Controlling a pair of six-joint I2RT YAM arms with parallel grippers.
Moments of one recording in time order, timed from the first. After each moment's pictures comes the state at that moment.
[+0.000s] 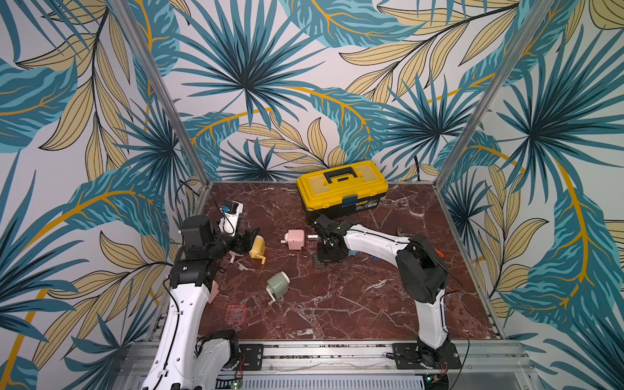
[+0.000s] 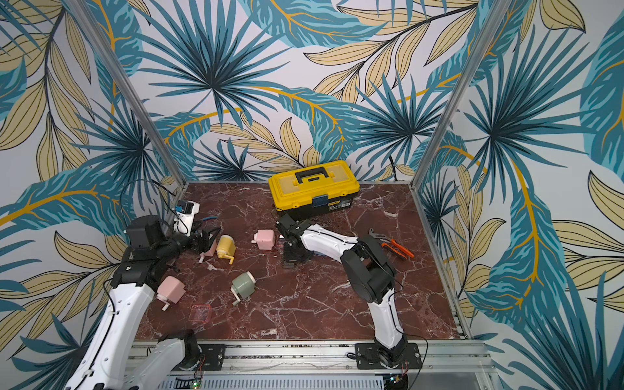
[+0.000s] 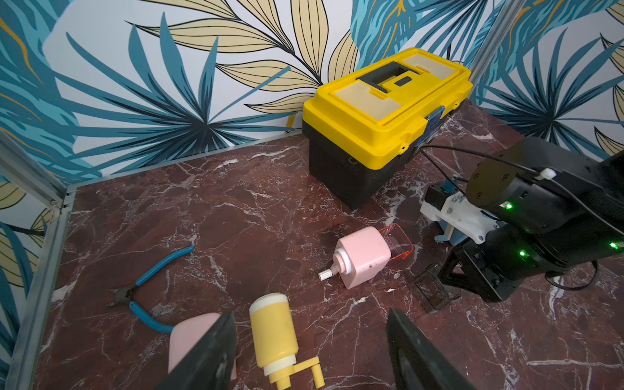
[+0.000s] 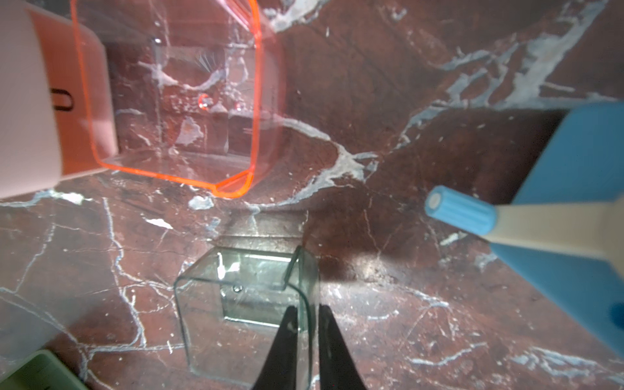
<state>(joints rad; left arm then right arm) 0.11 0.91 0.86 -0.42 0.53 0.16 0.73 2.05 1.52 -0.78 0.05 0.68</state>
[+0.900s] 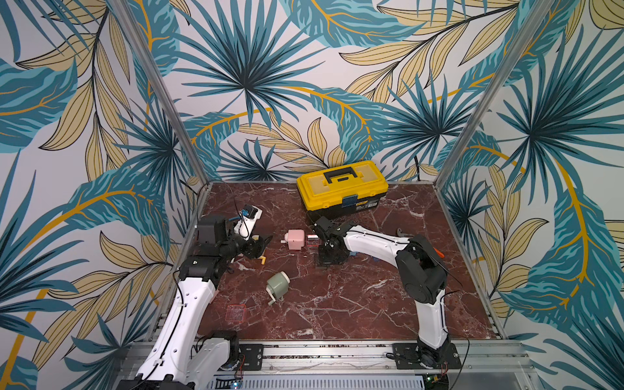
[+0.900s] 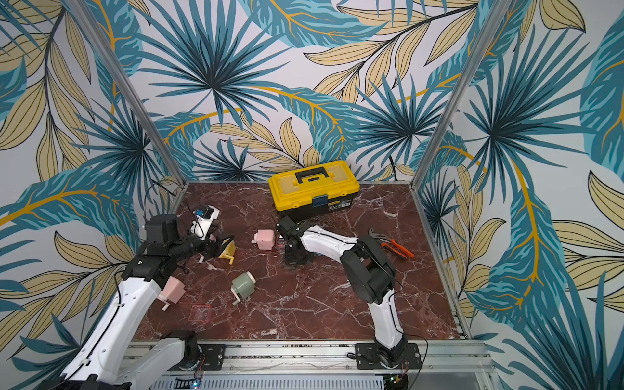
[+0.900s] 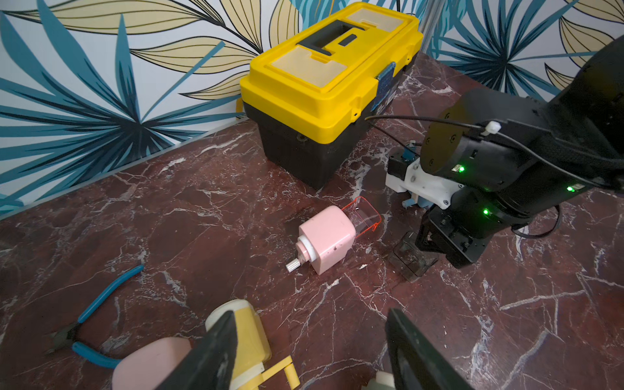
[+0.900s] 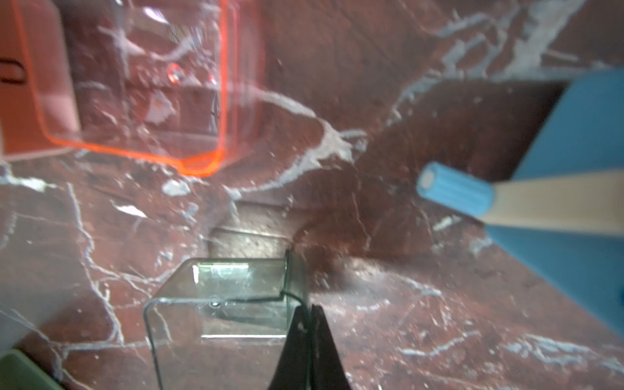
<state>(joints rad) -0.03 0.96 0.86 -0.46 0.53 0.27 0.73 2.03 1.48 -0.81 0.06 0.68</state>
